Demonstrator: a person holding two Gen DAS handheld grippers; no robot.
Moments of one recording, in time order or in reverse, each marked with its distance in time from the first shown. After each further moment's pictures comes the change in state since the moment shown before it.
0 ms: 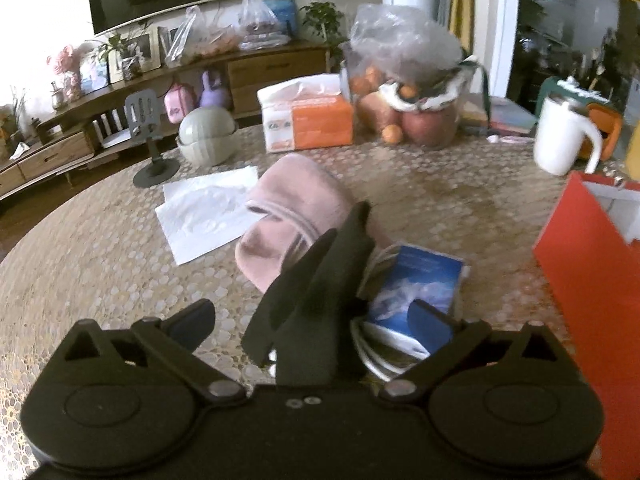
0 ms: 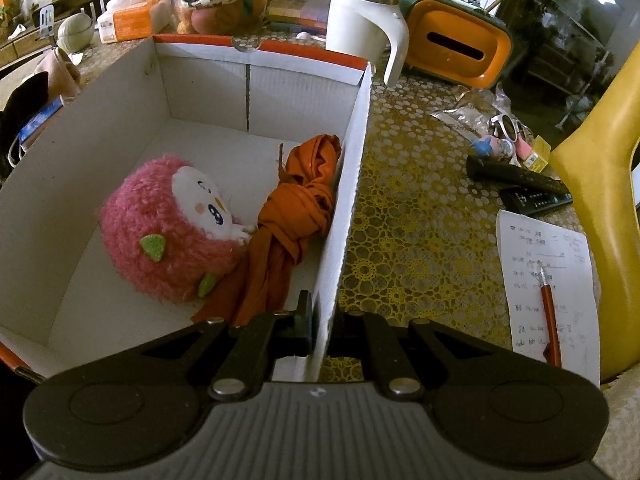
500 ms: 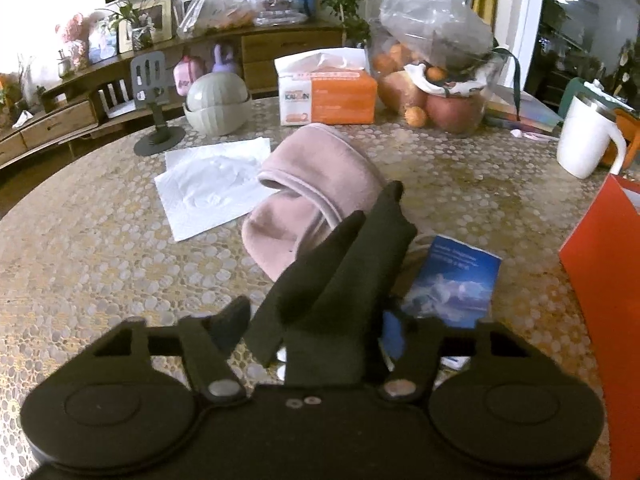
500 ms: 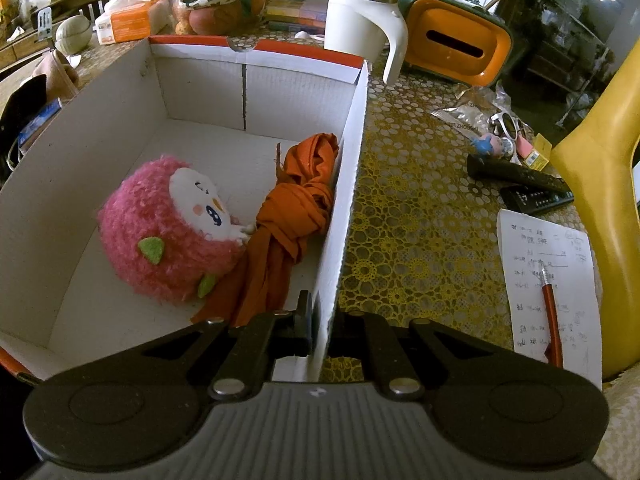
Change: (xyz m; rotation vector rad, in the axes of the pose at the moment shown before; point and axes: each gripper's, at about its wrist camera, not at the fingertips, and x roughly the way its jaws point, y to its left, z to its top) left arm 0.027 0.012 -0.001 -0.064 0.054 -0.017; right arm 0.000 0.000 0.000 0.006 0.002 0.001
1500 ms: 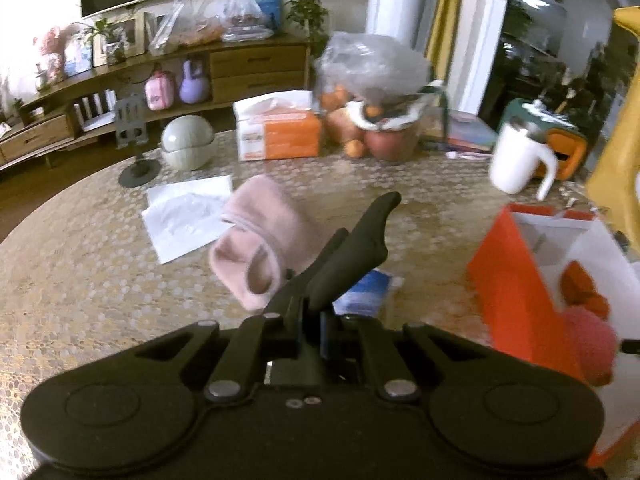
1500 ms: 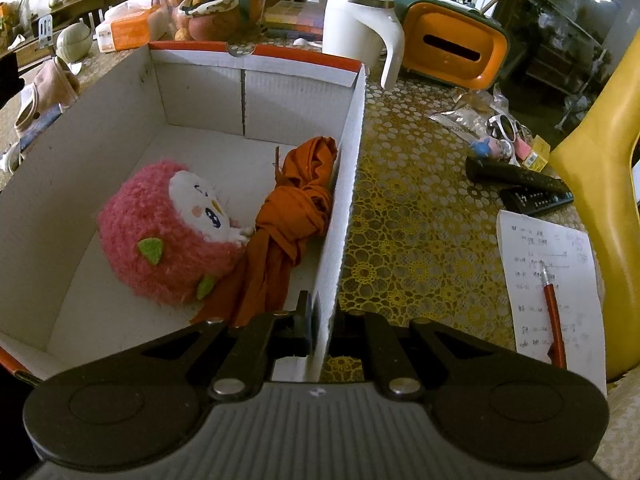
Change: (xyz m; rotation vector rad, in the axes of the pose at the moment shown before) left arm -0.093 -0.029 0.022 0.024 -0.008 -0.106; right arm 0.000 -0.003 -0.004 0.009 -0.030 0.007
